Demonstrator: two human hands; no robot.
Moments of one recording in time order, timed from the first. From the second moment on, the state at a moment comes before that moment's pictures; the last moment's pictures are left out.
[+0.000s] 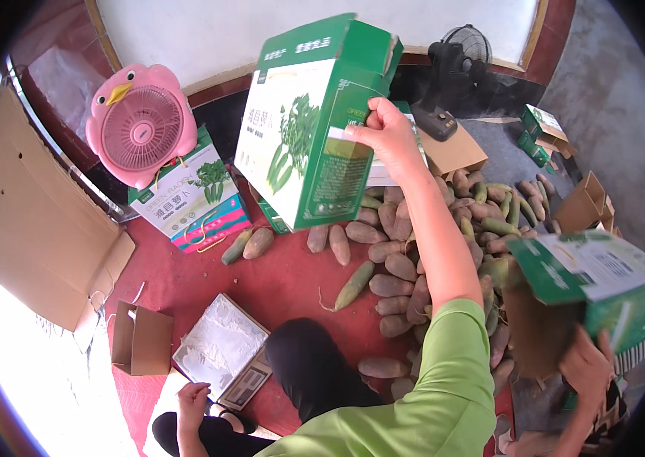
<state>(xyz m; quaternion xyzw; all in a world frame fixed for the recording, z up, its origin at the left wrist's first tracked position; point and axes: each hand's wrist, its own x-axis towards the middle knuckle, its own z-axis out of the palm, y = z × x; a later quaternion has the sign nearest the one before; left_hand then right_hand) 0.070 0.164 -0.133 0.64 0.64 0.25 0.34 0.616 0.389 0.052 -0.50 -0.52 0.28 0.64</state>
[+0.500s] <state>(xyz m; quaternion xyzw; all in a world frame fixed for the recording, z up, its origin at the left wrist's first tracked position) 0.039 0.178 -0.026 0.66 0.61 0.43 0.07 0.468 0.250 0.066 -0.42 -0.80 0.10 0.40</state>
